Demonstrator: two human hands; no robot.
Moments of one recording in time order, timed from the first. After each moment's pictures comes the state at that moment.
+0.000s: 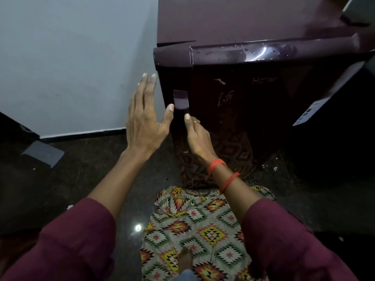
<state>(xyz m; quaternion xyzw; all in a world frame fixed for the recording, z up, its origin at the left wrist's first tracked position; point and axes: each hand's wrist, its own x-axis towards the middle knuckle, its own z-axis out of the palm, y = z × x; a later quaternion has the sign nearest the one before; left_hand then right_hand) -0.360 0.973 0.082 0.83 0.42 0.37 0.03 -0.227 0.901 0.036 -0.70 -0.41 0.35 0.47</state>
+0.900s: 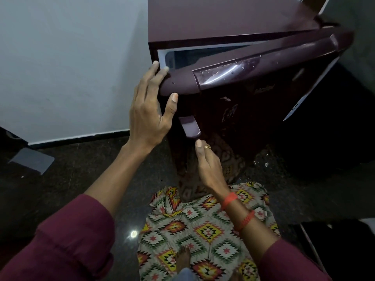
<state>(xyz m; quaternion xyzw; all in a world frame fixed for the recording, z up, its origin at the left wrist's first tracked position) -0.348 0.943 0.116 0.83 0.30 0.46 0.09 -0.246 0.799 0.019 -0.74 -0.38 0.30 0.47</state>
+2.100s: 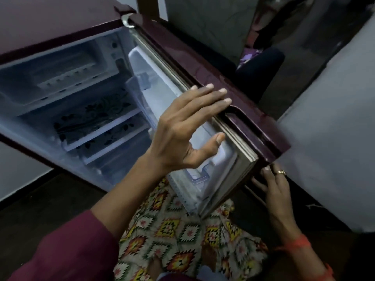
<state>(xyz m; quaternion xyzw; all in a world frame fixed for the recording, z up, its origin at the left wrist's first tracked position) -0.101 0.657 0.134 0.86 -0.18 0.41 0.24 -0.068 0.406 0.024 -0.73 -0.02 0.10 0.68</state>
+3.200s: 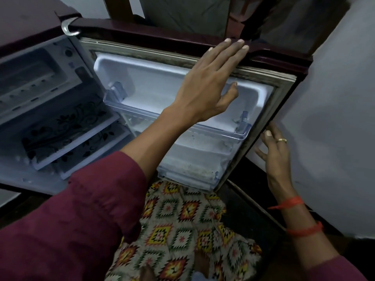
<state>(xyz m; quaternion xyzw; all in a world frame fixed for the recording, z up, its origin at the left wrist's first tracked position) 0.111 0.608 0.136 0.94 -0.15 0.28 0.11 0.095 0.382 0.021 -0.71 0.02 0.04 0.70</state>
